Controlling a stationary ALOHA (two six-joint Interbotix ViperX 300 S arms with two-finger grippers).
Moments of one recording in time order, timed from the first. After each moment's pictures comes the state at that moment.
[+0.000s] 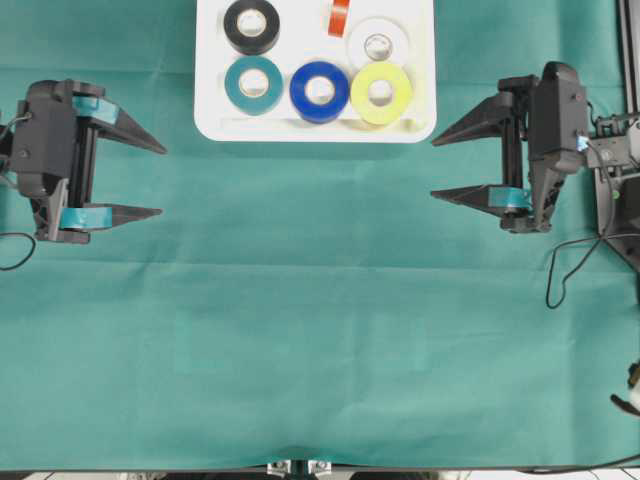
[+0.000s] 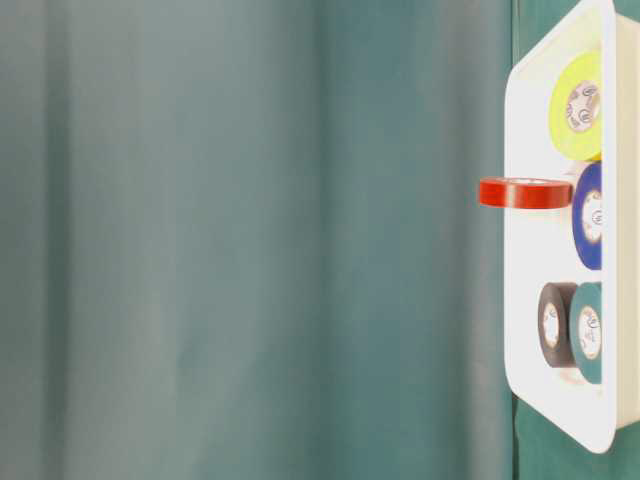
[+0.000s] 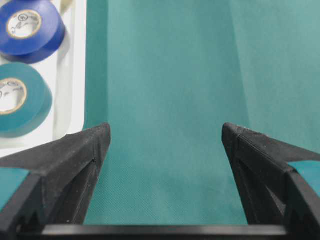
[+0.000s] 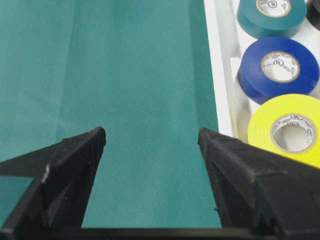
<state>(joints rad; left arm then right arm) -0.01 -0.55 1.12 -0.03 -0.02 0.12 -0.07 -0.55 1.15 -0.41 -0.14 0.56</state>
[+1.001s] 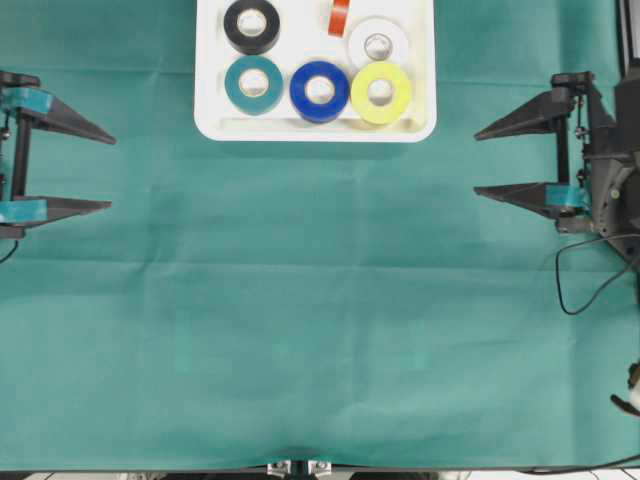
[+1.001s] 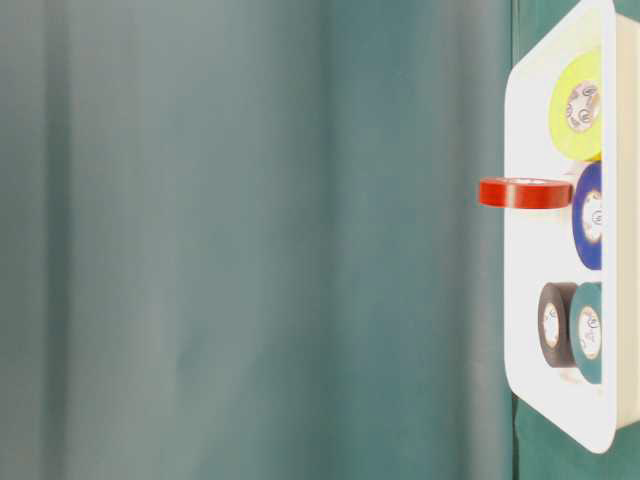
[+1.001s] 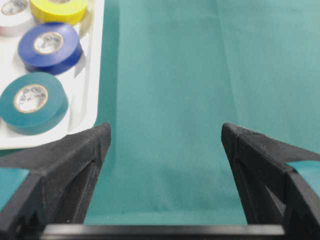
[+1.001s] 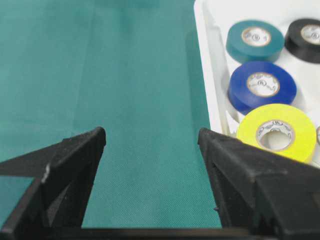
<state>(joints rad) -0.01 -0.90 1.29 -0.03 -0.02 0.11 -0.07 -0.85 1.30 -0.41 -0.14 0.56</state>
